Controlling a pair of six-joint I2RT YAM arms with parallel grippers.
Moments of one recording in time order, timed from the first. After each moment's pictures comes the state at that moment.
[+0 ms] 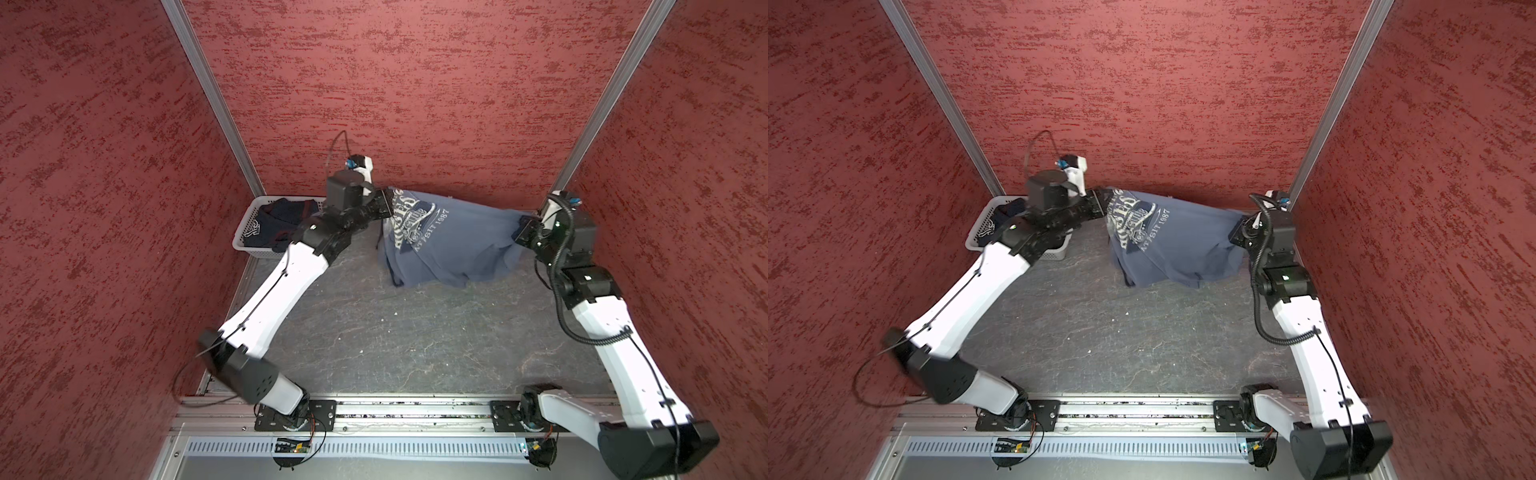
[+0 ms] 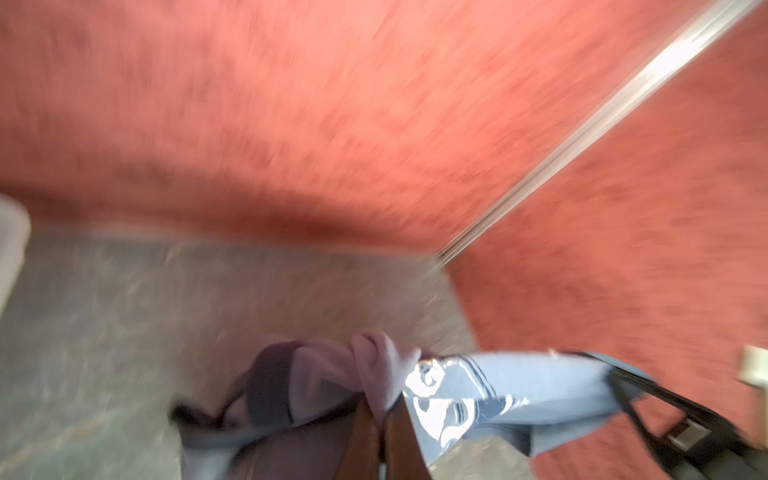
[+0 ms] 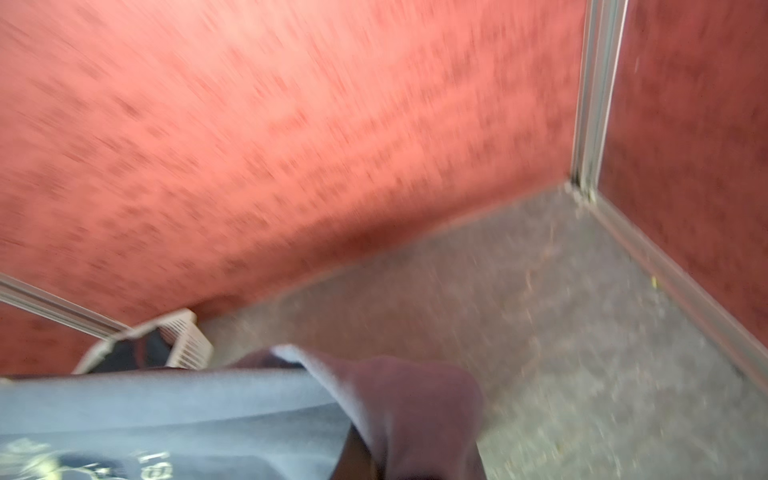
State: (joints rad) left arm -0.54 1.39 1.61 -0.37 0.02 -0.55; right arm 0.11 1.05 1.24 -0.40 0.07 0.47
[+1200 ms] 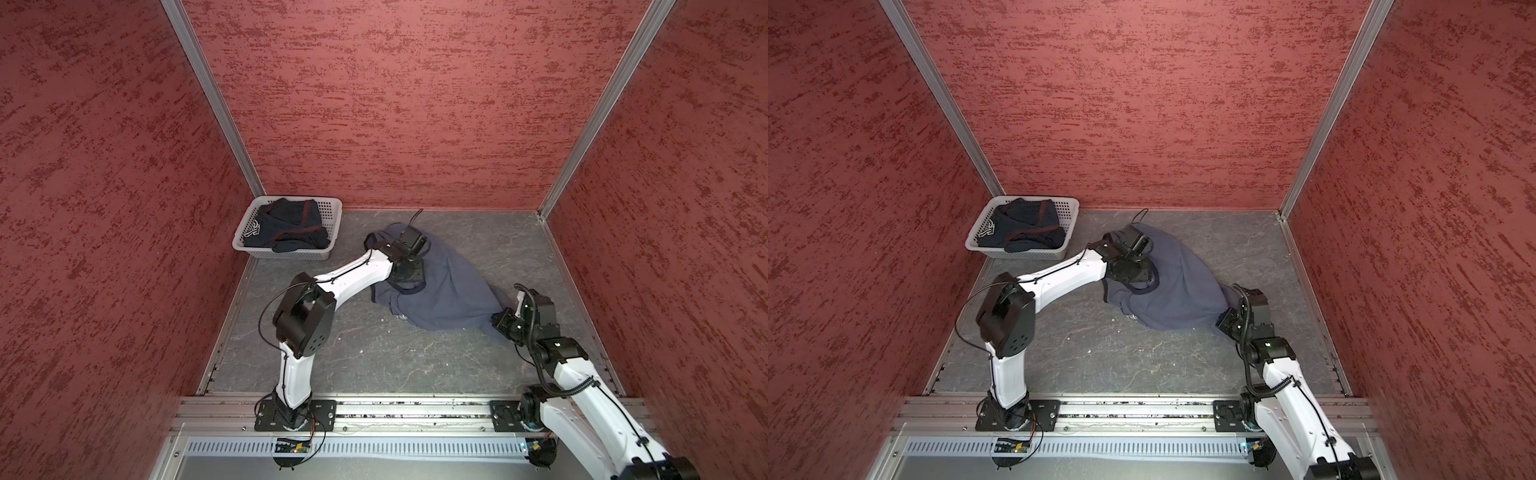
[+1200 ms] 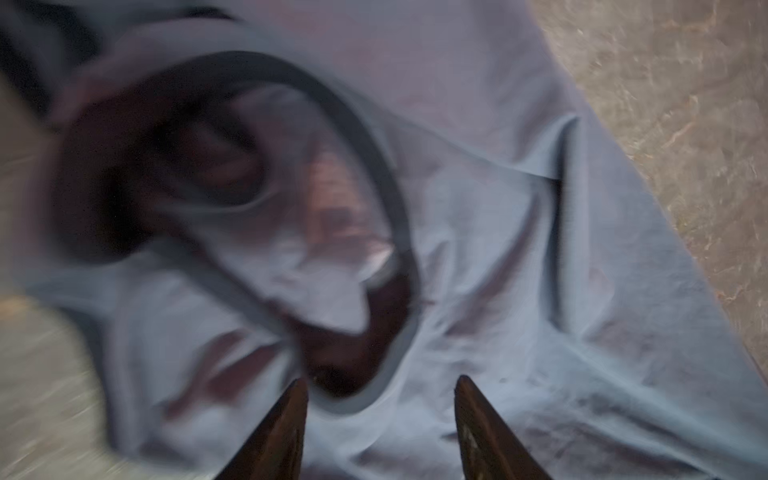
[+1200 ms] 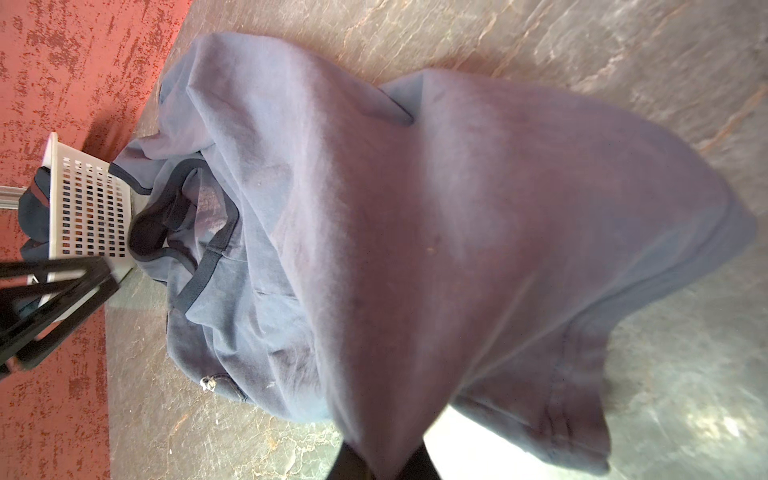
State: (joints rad) left arm -0.73 2.02 1.66 -0.73 -0.03 -0.63; right arm 0.11 0.76 0.38 -0.41 -0.21 0.77
